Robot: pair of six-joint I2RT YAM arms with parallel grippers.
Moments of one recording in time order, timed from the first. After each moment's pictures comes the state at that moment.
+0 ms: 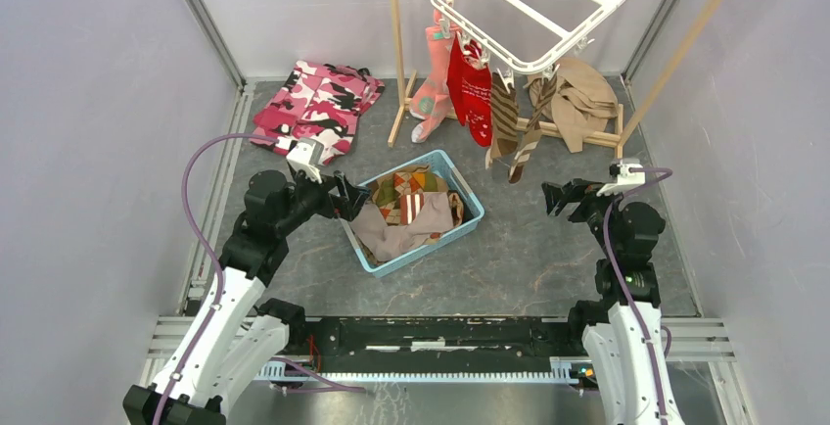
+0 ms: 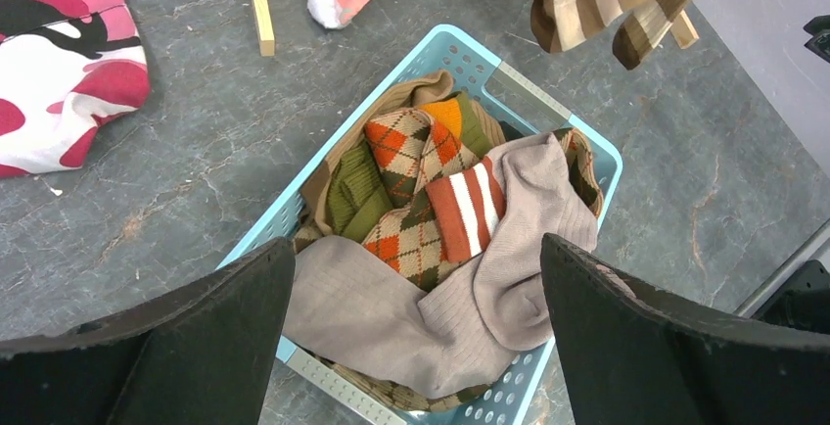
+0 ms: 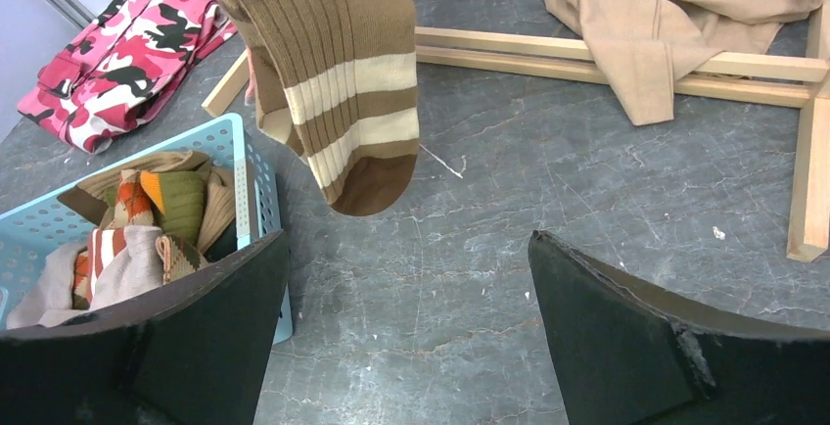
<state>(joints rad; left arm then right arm) -0.28 0.71 0.66 -0.23 0.32 -0.22 -0.10 0.49 0.39 -0.03 -0.33 0.24</state>
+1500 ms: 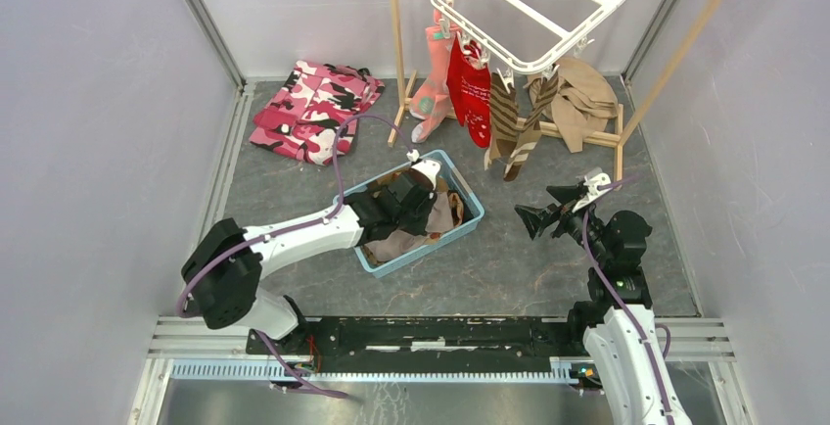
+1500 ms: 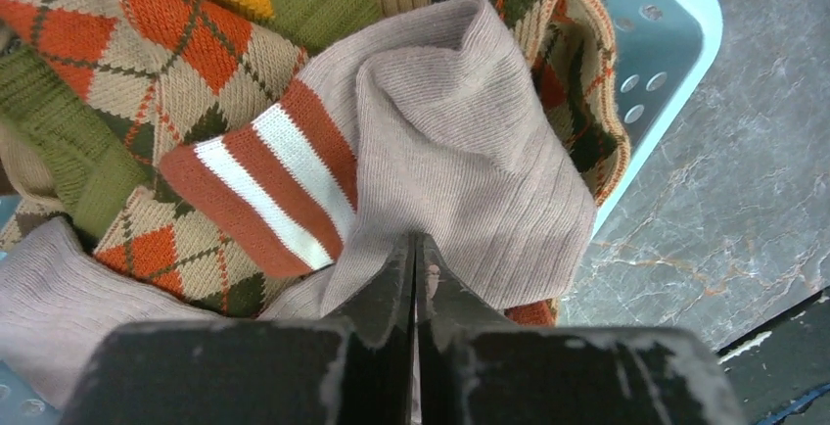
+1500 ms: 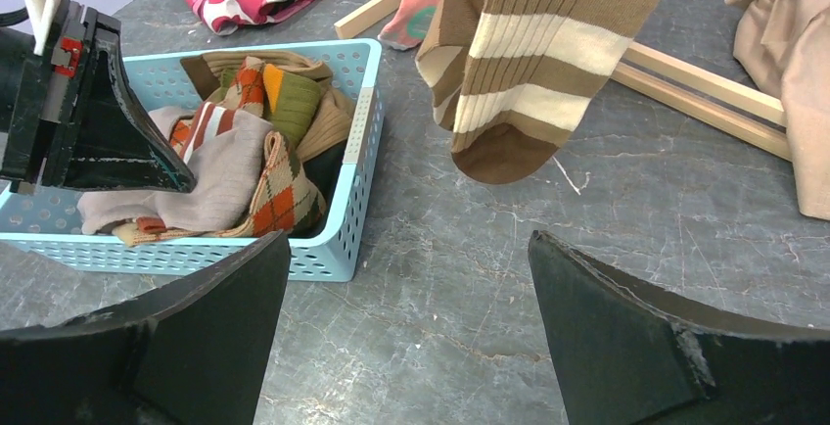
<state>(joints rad) -0.91 1.47 0.95 -0.30 -0.19 -0.41 -0.01 0.47 0.28 0.10 -0.63 0.09</state>
